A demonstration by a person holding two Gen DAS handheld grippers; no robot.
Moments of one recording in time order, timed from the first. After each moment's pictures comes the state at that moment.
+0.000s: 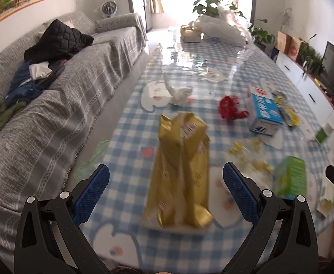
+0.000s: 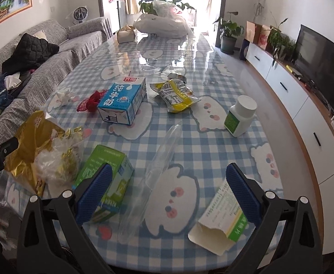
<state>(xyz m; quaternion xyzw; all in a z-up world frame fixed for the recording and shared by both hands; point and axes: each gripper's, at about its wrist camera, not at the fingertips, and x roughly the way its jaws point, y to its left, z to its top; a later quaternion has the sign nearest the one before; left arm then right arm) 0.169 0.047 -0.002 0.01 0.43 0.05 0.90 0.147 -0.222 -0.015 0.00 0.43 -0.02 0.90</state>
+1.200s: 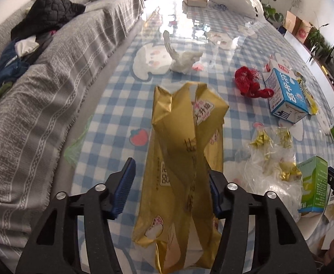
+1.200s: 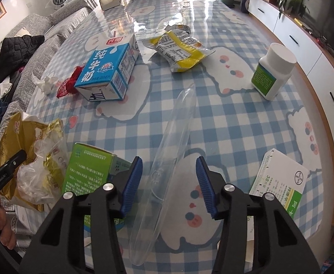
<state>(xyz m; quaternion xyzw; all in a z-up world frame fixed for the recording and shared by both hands) 0.213 0.056 -0.054 -0.02 0.53 0.04 0.85 0.199 -0.222 -0.071 0.08 0.55 -0.02 0.83</state>
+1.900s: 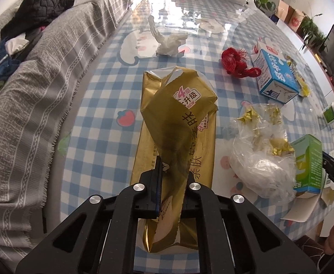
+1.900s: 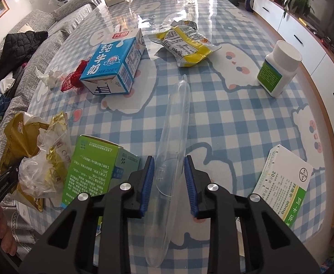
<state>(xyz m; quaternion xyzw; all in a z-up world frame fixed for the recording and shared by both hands) 0.197 0.047 -0.054 -0.01 0.55 0.01 0.83 0.199 -0.217 -0.072 0.07 0.55 -0.01 0.83</state>
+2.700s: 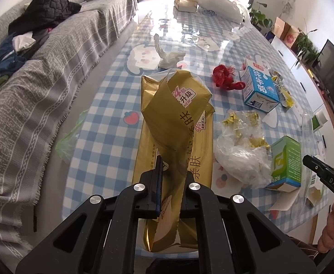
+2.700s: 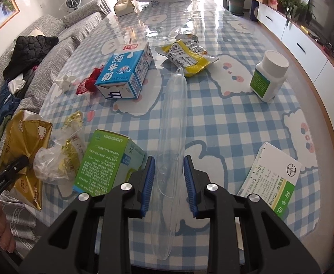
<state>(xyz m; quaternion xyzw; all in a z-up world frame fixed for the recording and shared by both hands) 0.162 0.056 -0.025 -0.05 0.51 0.00 0.86 0.170 -0.227 -0.050 0.08 0.52 0.02 0.85</state>
